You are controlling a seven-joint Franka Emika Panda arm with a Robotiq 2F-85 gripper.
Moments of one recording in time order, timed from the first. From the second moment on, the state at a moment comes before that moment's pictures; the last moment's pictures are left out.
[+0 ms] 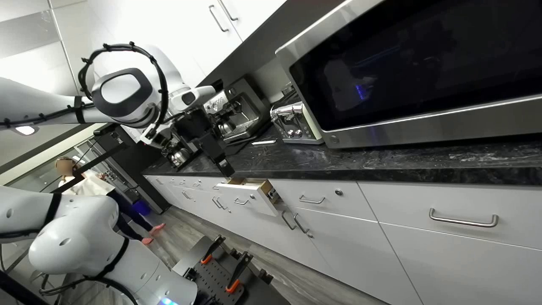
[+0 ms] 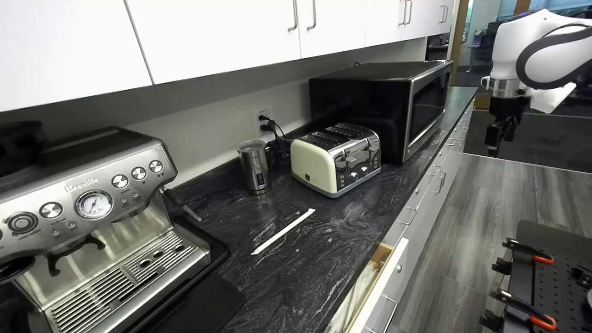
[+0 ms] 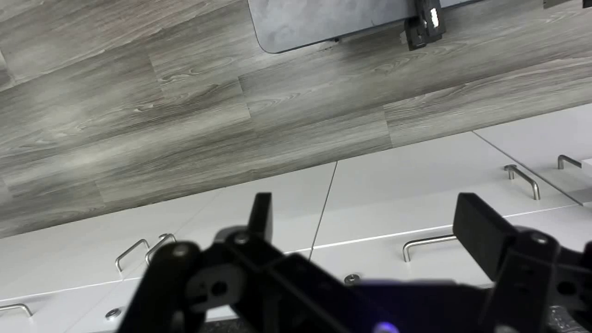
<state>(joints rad) -0.30 -0.58 -0.17 -2.69 -0.33 2.10 -0.03</state>
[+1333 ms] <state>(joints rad) 0.12 -0.97 0.14 -2.79 0.00 1.88 0.05</state>
